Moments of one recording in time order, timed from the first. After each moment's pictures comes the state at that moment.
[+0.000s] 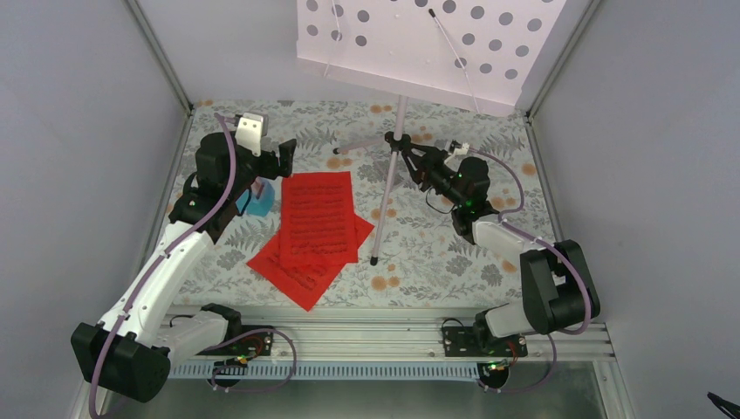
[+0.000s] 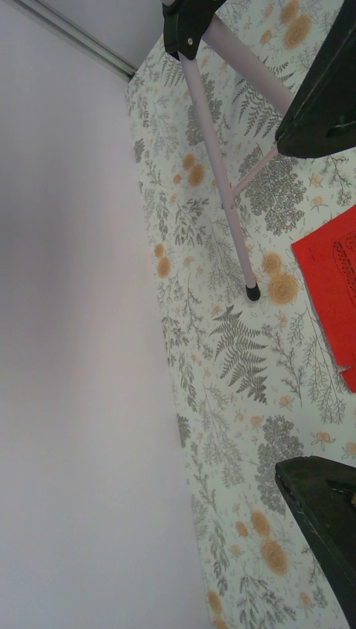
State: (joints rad) left arm -0.29 1.05 1.00 -0.22 0.04 -0.07; right arm 0.31 1.43 0.68 0.74 -0.45 1.57
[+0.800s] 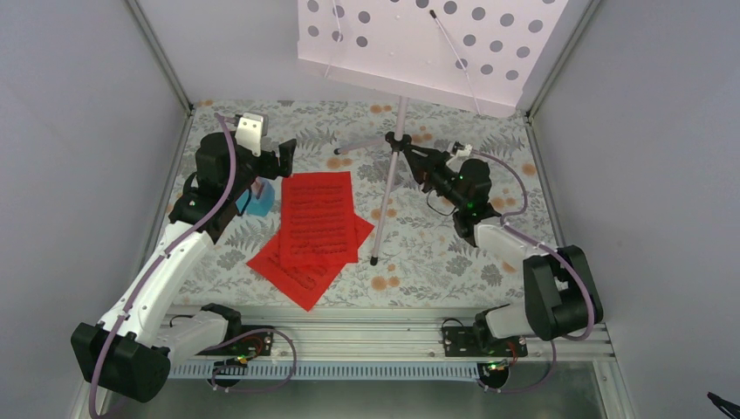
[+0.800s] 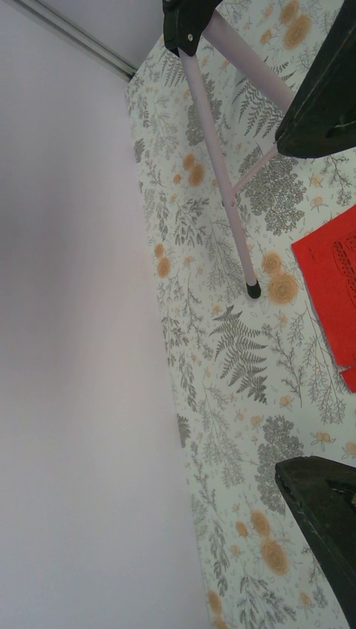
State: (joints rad) left arm -0.29 1.05 1.00 -0.22 0.04 -0.07; right arm 0.31 1.40 0.67 0.71 -0.42 1.54
